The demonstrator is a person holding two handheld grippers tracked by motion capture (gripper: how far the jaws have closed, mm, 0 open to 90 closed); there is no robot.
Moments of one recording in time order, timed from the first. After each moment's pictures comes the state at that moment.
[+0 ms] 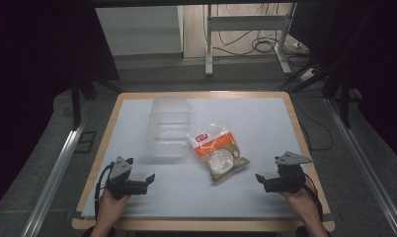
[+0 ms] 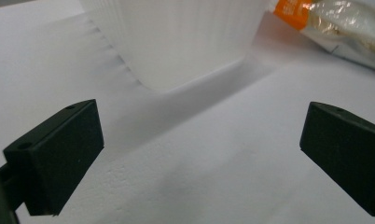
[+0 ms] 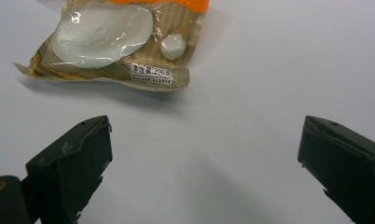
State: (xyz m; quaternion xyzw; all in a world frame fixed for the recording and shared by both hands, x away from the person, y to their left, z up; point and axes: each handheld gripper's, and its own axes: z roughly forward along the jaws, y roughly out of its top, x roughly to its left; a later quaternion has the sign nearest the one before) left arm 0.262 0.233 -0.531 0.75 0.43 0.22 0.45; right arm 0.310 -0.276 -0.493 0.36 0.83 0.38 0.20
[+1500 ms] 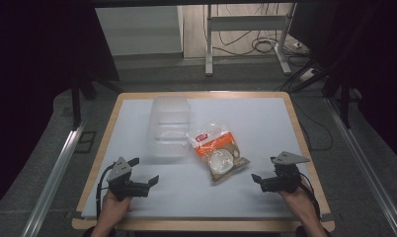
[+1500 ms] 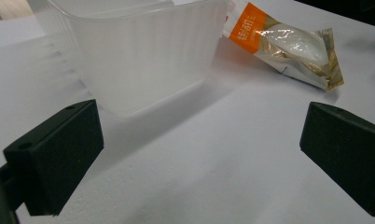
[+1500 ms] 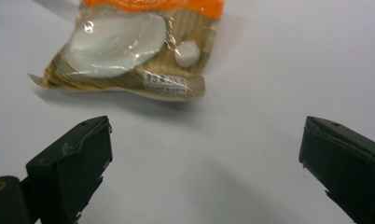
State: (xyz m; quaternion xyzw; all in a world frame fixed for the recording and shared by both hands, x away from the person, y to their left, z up) left arm 0.259 0.226 -0.527 0.74 0.39 0.20 0.50; right arm 0.312 -0.267 -0.497 0.35 0.83 0.40 0.18
